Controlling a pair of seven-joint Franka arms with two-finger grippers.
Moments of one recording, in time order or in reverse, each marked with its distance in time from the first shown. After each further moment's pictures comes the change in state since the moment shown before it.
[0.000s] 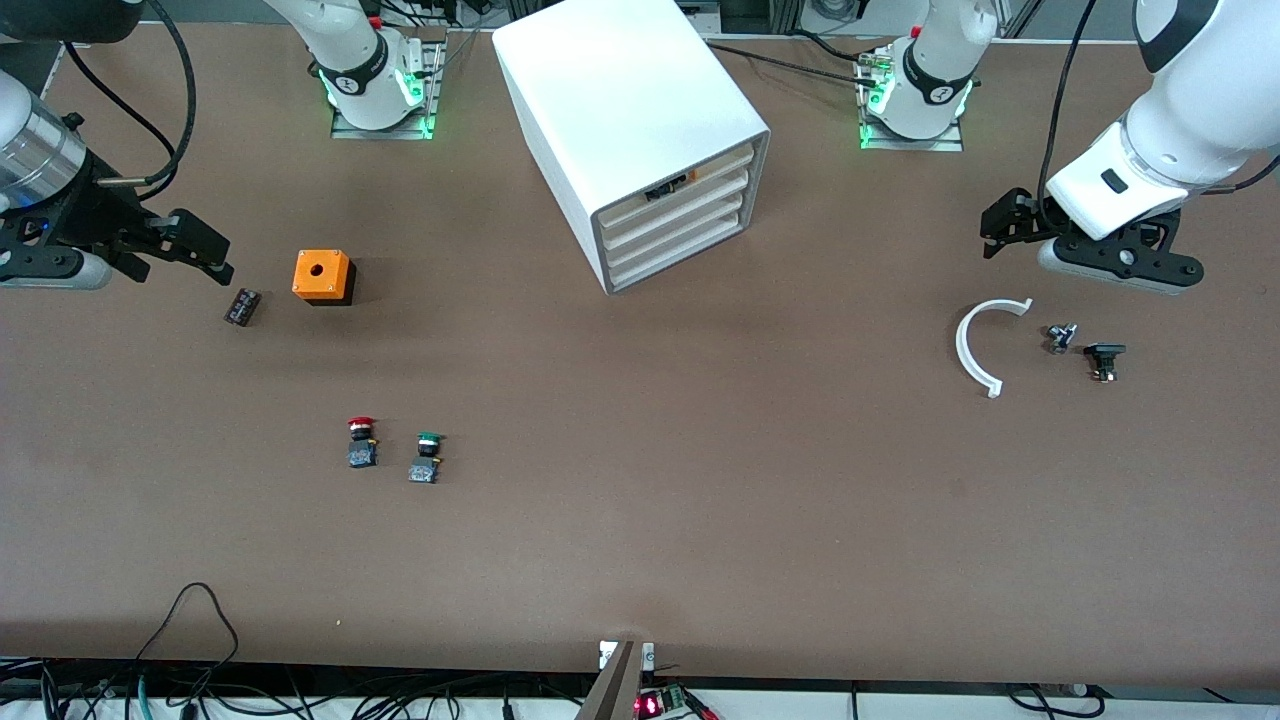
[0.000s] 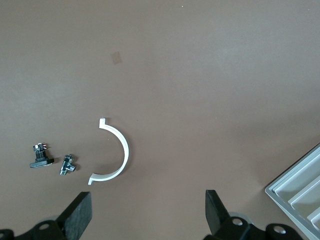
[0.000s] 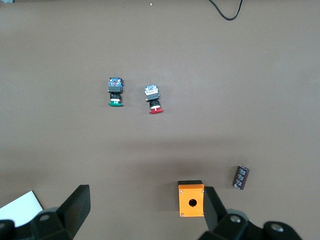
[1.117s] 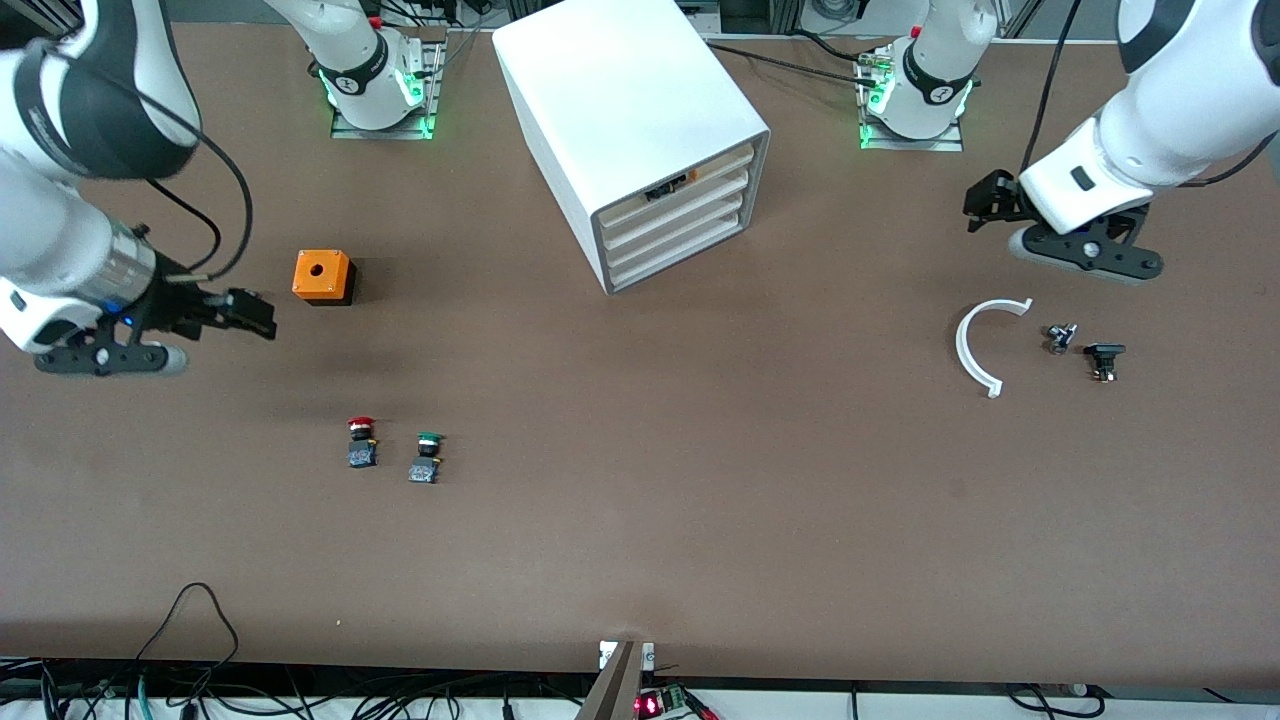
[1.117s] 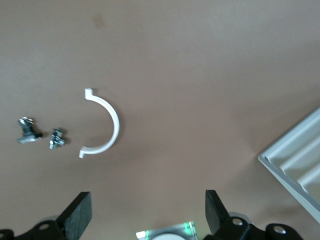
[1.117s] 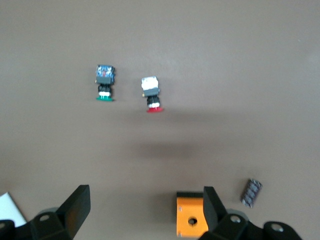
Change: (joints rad) left arm -0.025 0.015 -0.017 0.011 -0.017 -0.158 0.002; right arm -0.007 0.217 0.000 0.002 0.000 0.119 -0.065
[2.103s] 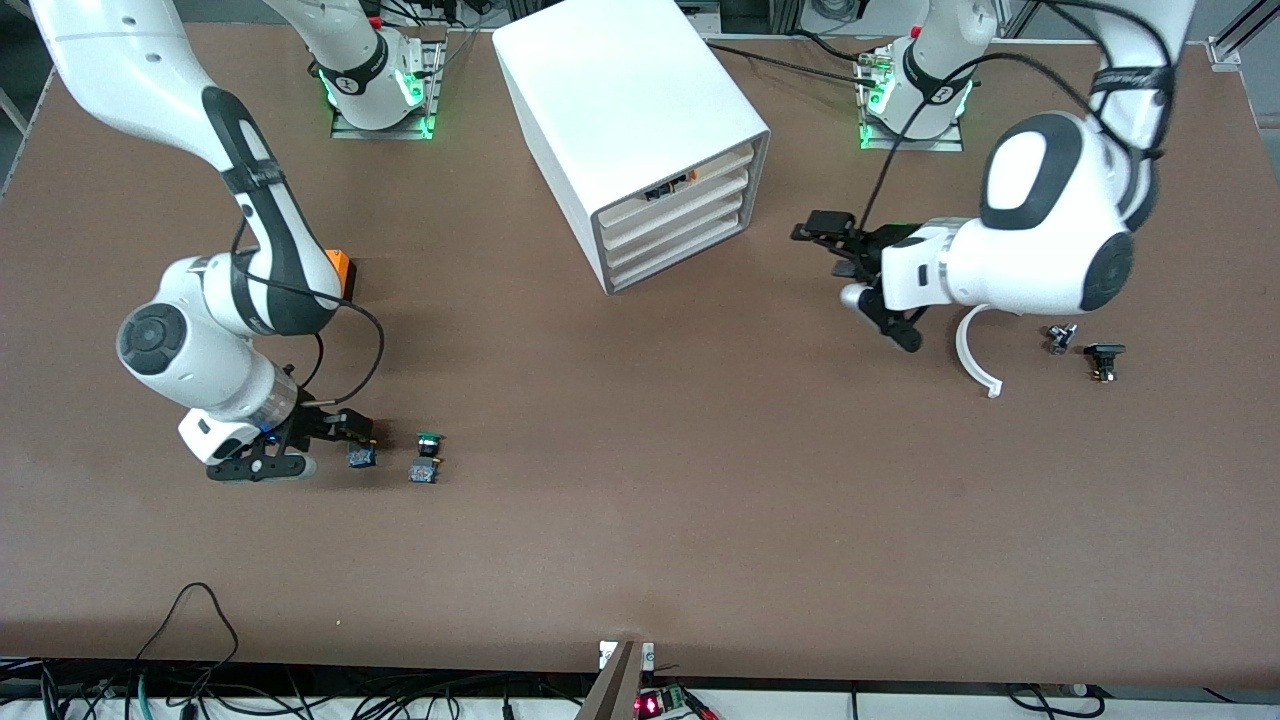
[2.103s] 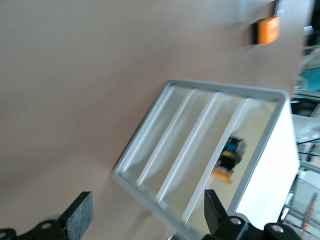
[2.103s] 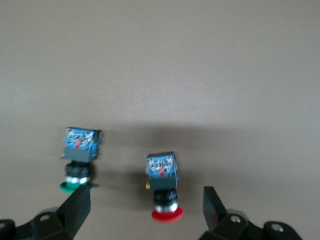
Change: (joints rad) left arm -0.036 0.258 -0.047 -0.101 -0.699 0.164 0.324; right arm 0.035 0.377 0.004 -0.049 -0.034 0.574 -0.012
